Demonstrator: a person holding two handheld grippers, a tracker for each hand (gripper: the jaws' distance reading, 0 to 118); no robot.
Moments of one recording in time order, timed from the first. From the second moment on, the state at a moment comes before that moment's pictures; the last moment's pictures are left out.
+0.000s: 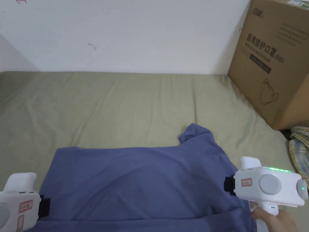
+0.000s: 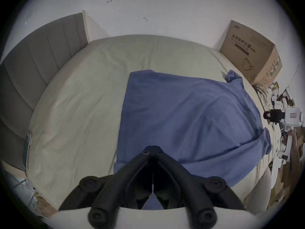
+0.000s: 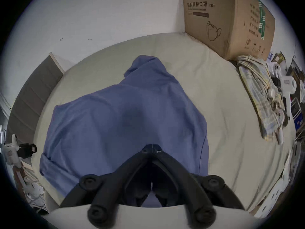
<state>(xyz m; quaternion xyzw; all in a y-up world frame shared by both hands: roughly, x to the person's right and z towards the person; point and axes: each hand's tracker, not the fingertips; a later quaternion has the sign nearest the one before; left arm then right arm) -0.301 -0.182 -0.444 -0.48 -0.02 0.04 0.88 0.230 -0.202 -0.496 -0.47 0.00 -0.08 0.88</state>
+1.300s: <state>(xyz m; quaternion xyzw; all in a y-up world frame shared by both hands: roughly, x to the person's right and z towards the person) -0.321 -0.235 -0.686 -0.50 0.01 0.05 0.86 0.251 -0.236 -0.715 -0.54 0.00 0.02 0.84</state>
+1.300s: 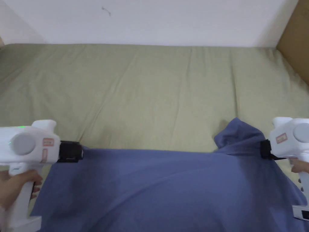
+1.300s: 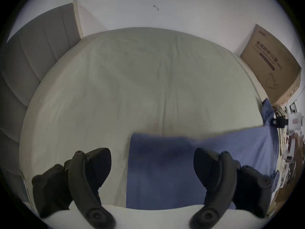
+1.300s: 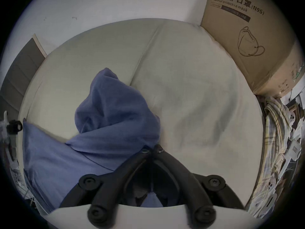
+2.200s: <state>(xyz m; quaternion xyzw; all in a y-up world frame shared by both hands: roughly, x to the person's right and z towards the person) -0.319 -0.127 -0.507 -0.47 -0.05 0.00 0.88 0.263 -0.115 -0.501 -0.48 0.03 0.03 0.88</state>
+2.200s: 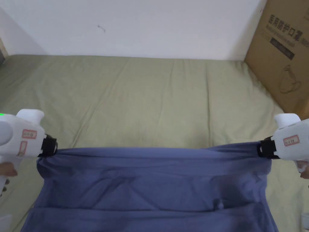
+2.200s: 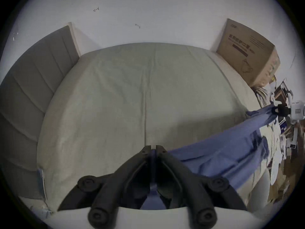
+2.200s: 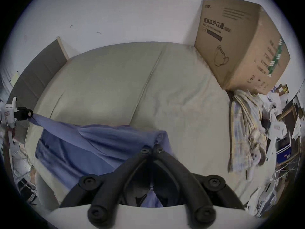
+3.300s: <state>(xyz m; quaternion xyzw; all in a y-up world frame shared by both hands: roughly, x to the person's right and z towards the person) -0.324 -0.121 -0.328 -0.40 -0.05 0.11 0.91 0.173 -0.123 -0.323 -0.25 0.00 -0.01 0.97</state>
